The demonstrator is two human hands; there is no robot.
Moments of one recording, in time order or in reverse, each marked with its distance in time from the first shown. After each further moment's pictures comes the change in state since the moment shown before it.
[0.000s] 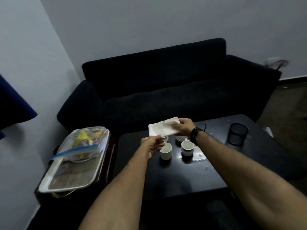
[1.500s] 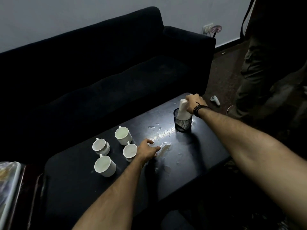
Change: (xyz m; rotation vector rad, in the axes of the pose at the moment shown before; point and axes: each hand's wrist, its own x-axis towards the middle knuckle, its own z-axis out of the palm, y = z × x) left_hand 0.092 -0.110 0.225 0.843 -0.246 0.119; right_hand 0.085 0.070 -0.328 -1.125 0.475 0.084
